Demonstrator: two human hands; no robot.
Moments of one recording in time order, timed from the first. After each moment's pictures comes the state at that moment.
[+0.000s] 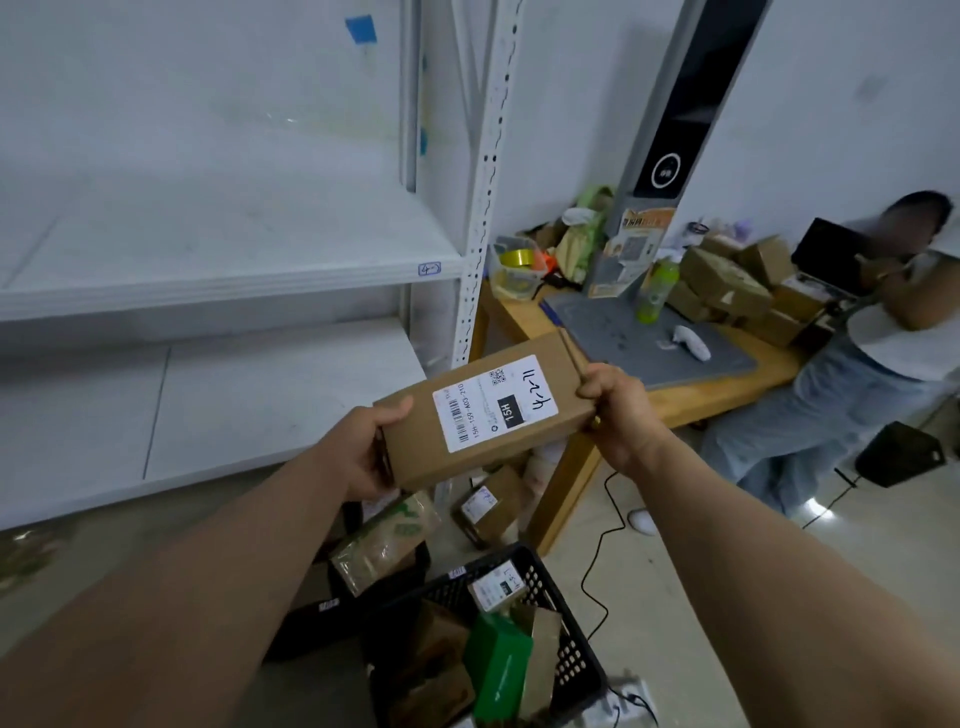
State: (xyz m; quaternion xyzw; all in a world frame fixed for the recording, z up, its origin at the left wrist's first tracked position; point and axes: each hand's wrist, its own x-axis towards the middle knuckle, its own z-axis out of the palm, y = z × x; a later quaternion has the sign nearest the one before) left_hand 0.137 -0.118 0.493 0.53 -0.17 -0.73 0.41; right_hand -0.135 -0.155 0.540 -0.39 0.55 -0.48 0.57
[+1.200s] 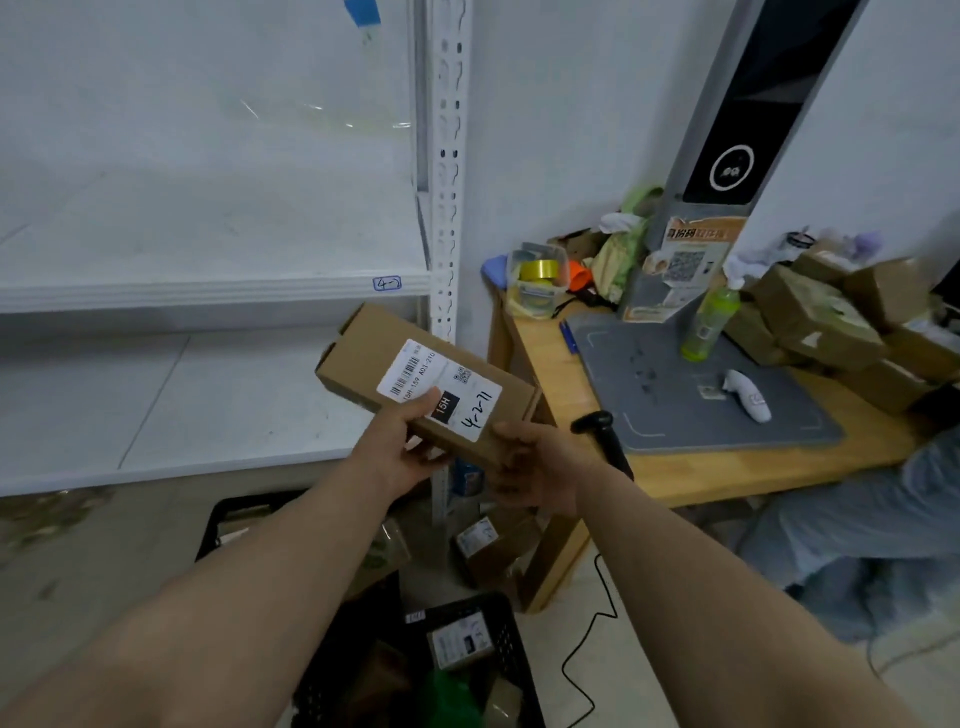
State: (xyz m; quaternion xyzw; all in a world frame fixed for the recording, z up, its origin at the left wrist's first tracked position) left_hand -0.043 -0.284 0.474 0.51 -0.06 -0.60 0.61; right_hand -0.231 -0.339 0.466 -0.36 0.49 -0.19 0.77
